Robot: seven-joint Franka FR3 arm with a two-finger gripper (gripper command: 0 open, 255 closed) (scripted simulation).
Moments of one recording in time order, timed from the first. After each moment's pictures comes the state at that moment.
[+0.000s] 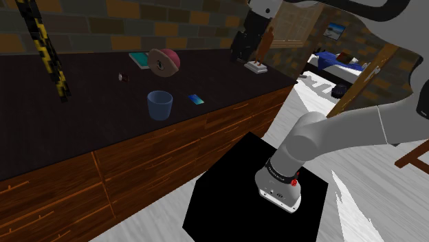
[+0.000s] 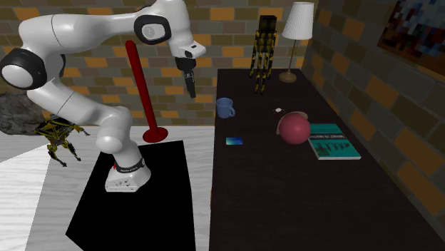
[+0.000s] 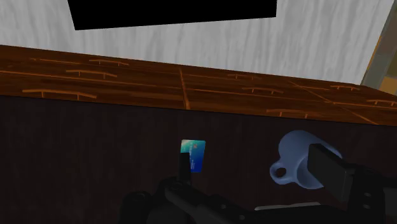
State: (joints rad) arm -0.01 -0.75 0.03 -2.28 0.07 1.65 0.04
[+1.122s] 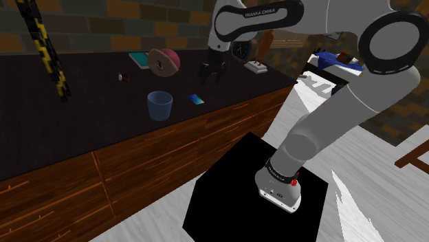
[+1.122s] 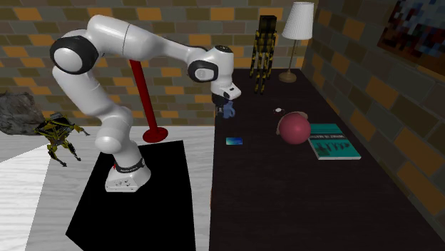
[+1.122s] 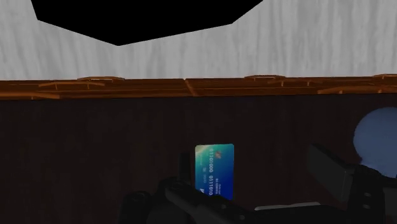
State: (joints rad) arm -0.05 -0.26 0.05 -2.27 0.07 1.95 0.12
